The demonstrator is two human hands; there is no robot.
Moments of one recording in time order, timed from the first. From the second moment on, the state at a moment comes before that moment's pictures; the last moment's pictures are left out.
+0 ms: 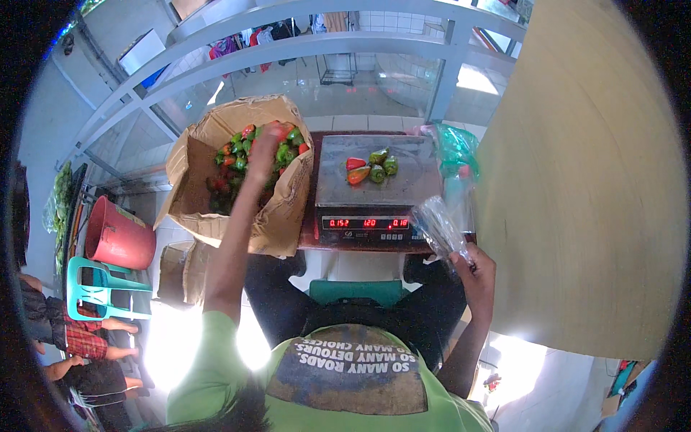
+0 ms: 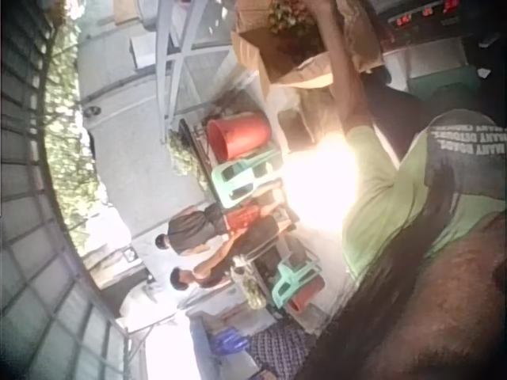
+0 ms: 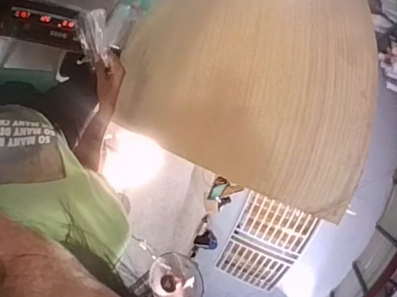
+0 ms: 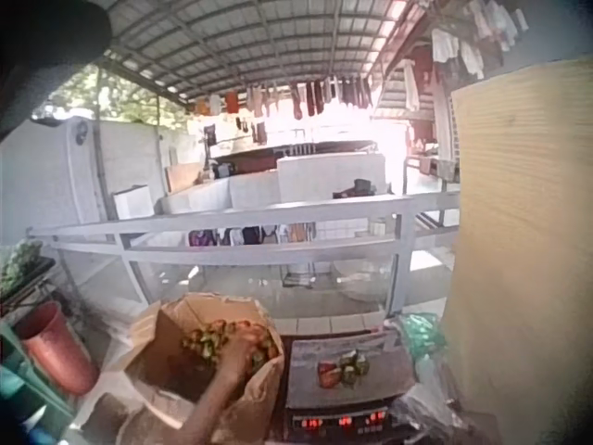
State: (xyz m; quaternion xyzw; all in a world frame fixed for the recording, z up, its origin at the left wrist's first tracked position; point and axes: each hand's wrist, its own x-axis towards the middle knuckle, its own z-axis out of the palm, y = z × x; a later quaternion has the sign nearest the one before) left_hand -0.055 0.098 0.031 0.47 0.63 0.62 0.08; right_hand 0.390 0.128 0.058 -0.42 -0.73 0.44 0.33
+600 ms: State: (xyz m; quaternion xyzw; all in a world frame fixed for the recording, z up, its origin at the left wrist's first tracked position) left_hand 0.126 0.187 -0.051 0.73 0.64 0.18 -0.18; right_hand 0.402 0.127 0.062 -0.41 -0.72 0.41 0.38
